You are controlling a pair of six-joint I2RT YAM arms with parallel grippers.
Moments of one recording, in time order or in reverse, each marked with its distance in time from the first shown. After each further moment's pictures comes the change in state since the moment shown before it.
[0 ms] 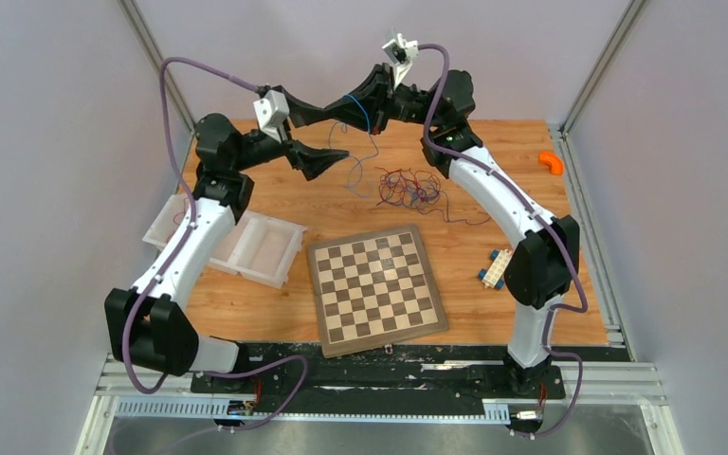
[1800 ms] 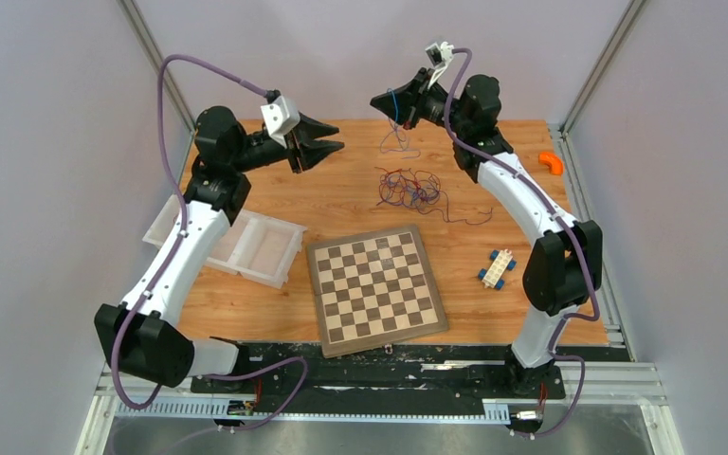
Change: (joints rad) left arm -0.066 -0.029 0.083 -0.292 -0.043 0.251; right arm -0.154 -0.100 -0.217 -0.174 0.246 -0.127
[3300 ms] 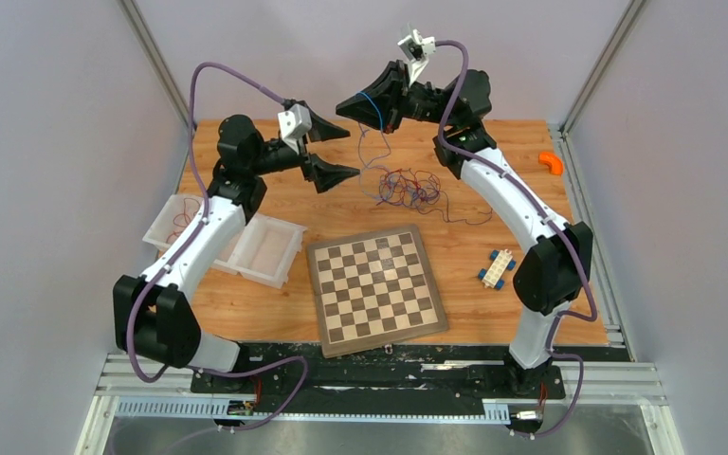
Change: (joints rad) left arm -0.012 0.082 -0.106 0.196 0.074 -0.140; right arm 0.121 0.036 0.169 0.193 -0.265 0.169
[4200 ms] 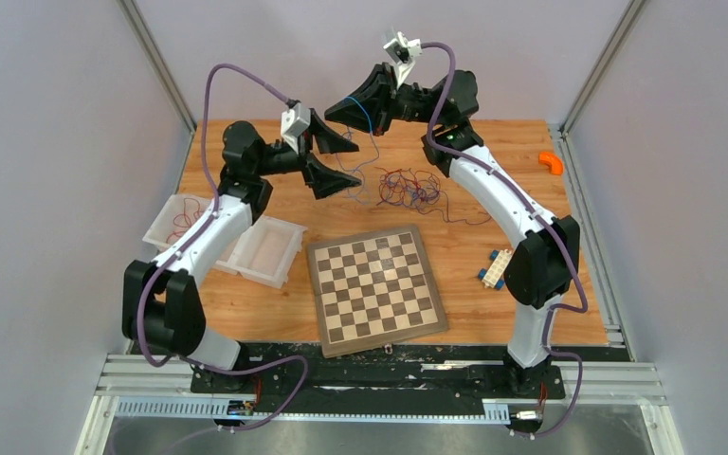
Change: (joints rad) left arm -0.002 0.108 -0.014 0.273 0.145 -0.337; right arm 0.035 0.066 0.064 0.040 -0.052 0.023
